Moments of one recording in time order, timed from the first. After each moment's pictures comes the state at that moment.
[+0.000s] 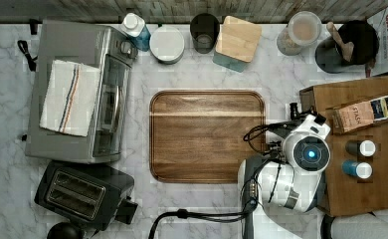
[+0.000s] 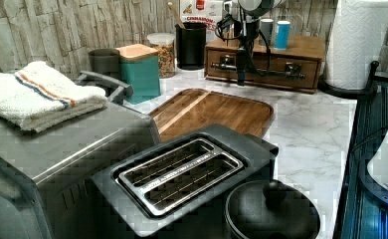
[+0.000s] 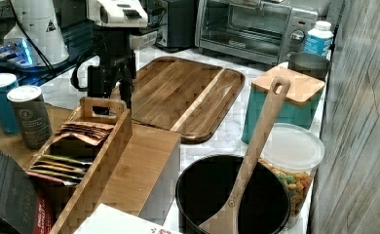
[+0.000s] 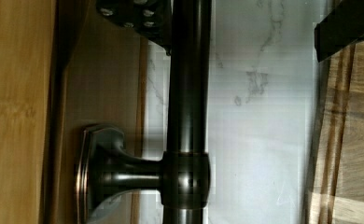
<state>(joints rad) -0.22 0.19 -0.24 -2.39 -0.23 1.10 -1.20</state>
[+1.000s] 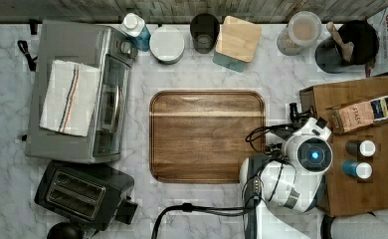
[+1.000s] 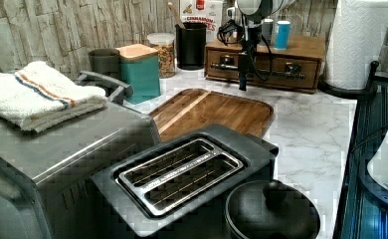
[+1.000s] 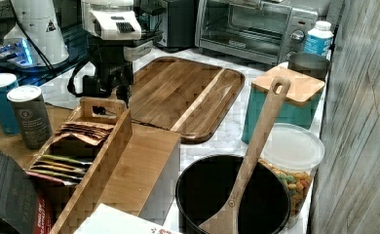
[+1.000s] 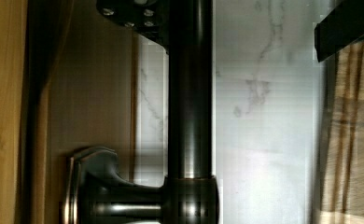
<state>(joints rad) -0.24 0.22 -0.24 -2.40 -0.17 1.11 -1.23</state>
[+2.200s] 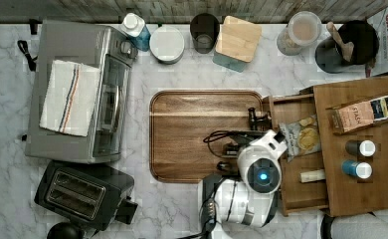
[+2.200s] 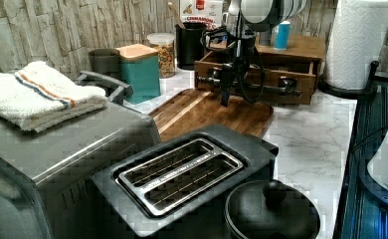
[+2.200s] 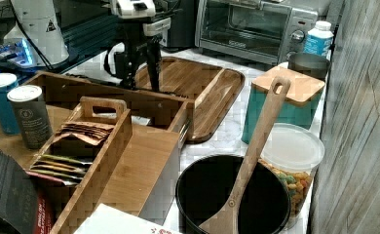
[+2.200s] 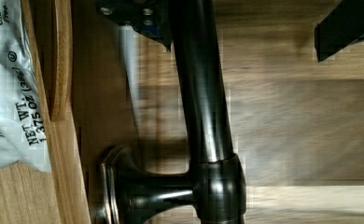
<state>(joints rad) -0.14 0.07 -0.10 -2.64 -0.07 1.27 -0.92</state>
